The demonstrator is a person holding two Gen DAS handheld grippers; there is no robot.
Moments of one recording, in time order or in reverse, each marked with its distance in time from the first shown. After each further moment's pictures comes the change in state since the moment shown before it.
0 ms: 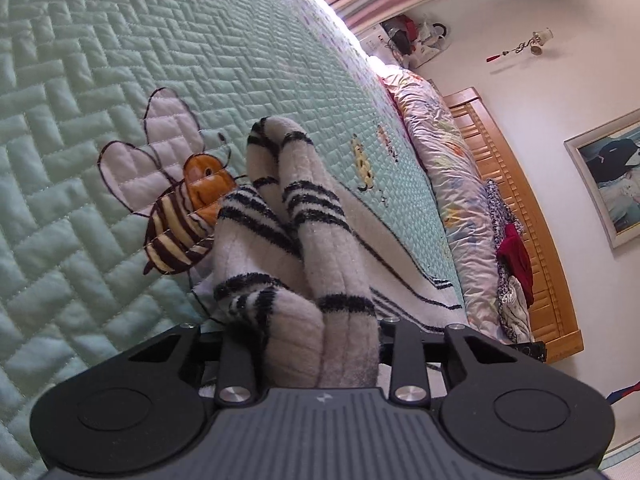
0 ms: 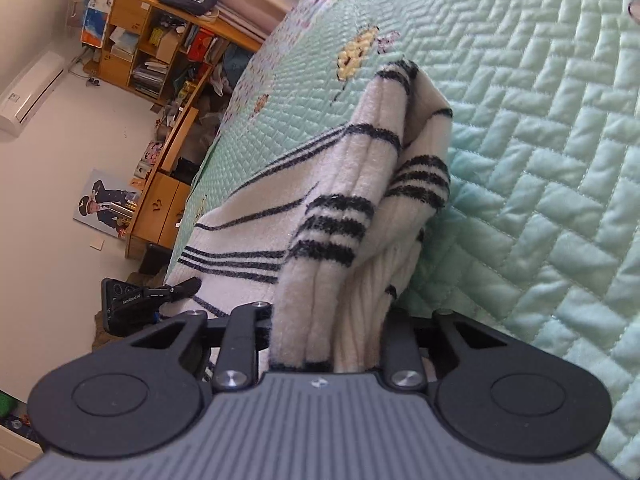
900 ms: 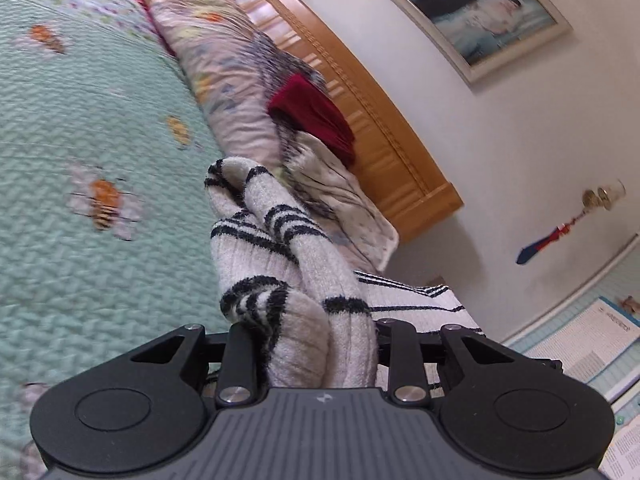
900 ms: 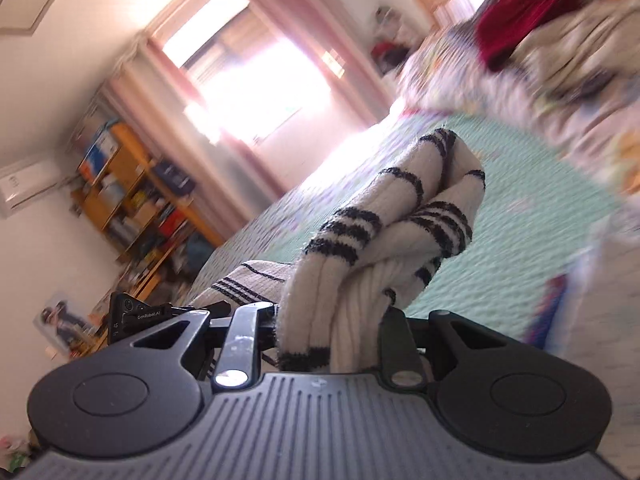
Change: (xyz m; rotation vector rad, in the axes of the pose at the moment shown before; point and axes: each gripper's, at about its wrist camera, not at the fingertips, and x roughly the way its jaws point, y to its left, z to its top) left arm 0.207 -0.409 -0.187 0.347 0.302 -0.405; right arm -0.454 0.059 -0.143 -0.098 -0.667 -0.258
